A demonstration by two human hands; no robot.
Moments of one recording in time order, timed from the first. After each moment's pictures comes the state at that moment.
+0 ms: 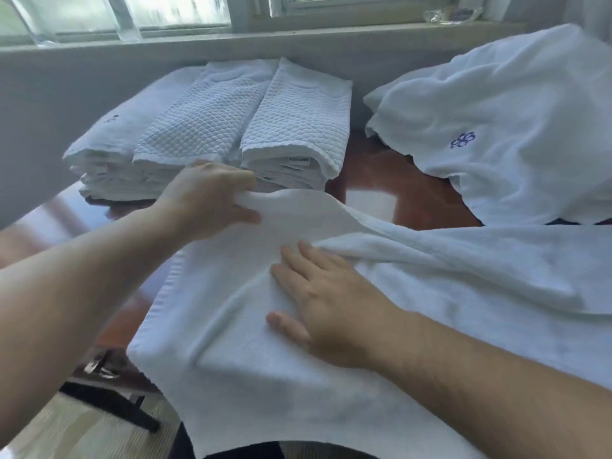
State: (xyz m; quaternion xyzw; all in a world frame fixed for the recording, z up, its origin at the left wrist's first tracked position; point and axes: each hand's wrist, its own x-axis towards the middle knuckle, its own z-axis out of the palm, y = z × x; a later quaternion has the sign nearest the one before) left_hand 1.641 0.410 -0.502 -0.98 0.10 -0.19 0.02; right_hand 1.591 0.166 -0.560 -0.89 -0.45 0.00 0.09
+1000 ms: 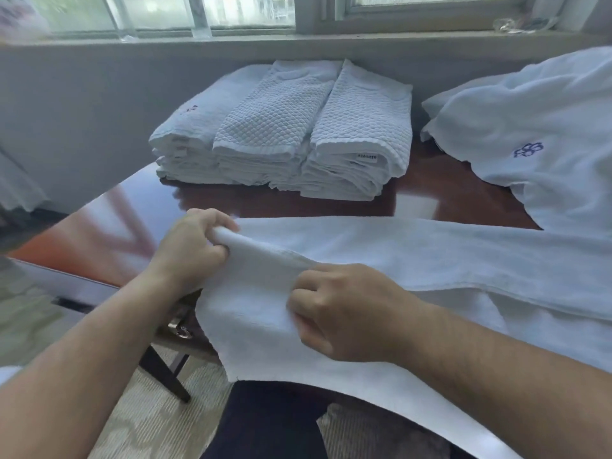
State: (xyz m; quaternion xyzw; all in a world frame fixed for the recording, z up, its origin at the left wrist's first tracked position) left_hand 1.513 0.461 -0.544 -0.93 -0.18 -0.16 -0.29; right_hand 1.553 0.210 -0.538 -0.78 -0.62 -0.09 0.04
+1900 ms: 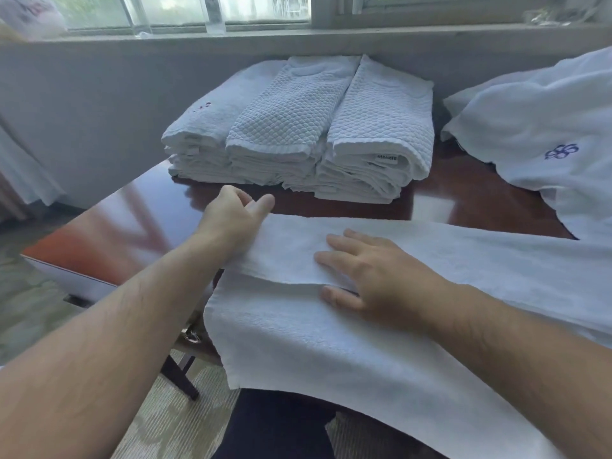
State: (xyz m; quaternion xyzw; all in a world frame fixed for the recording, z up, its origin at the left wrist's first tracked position) left_hand 1.579 0.466 -0.545 -0.88 -0.29 -0.16 -0.35; right_hand 1.610 0.211 -0.554 -0.87 -0.49 0.01 0.07
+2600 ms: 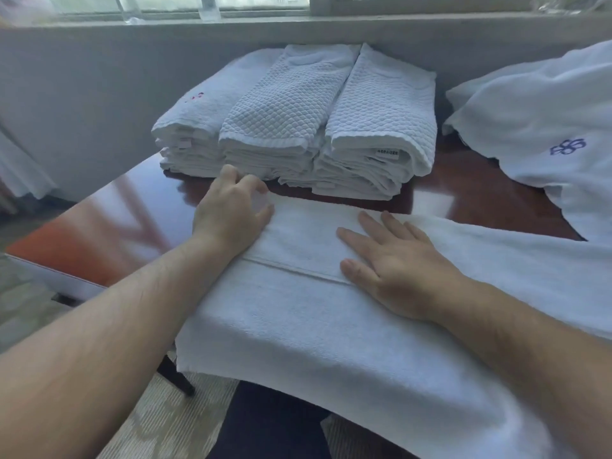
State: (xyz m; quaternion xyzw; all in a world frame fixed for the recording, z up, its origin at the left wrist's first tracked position) left_hand 1.601 0.474 -0.562 -0.95 -0.17 -0.23 -0.13; right_hand 1.638 0.198 -0.562 -0.92 -0.38 0.08 0.06
